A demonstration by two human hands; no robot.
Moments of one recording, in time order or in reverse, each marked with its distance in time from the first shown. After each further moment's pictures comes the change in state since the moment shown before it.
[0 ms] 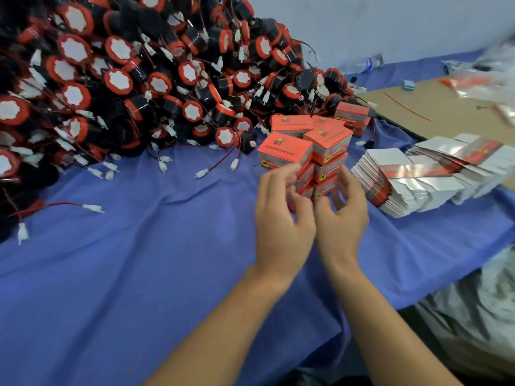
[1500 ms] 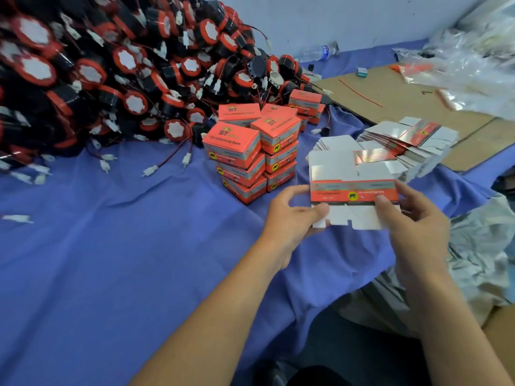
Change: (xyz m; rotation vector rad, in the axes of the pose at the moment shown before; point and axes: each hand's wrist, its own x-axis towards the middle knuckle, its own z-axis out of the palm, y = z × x) left_hand -0.013 0.010 0.076 -0.543 -0.536 -0.922; right_hand 0.044 0.023 -0.170 -0.055 0.140 0.134
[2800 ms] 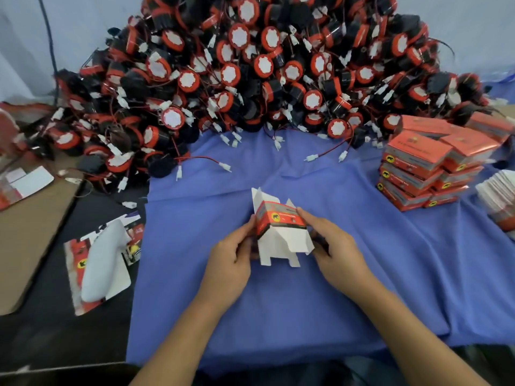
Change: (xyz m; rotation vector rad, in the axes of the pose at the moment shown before) left_hand -0.214 -0.023 -0.271 0.567 0.682 0.362; right_hand -0.192 0.010 0.211 -0.267 -1.122 -0.548
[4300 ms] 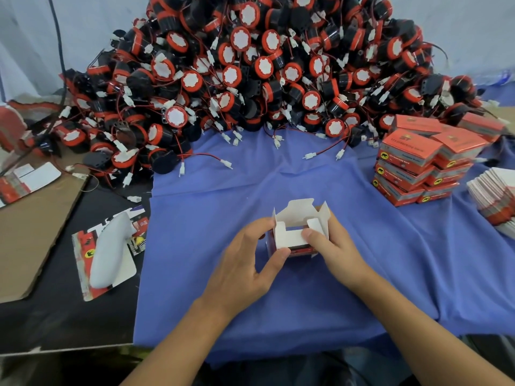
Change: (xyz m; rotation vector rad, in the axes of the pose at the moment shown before) left_hand -0.025 0.006 0.008 0.266 0.000 0.501; right_hand -0.008 -0.016 -0.004 0.418 -0.035 0.102
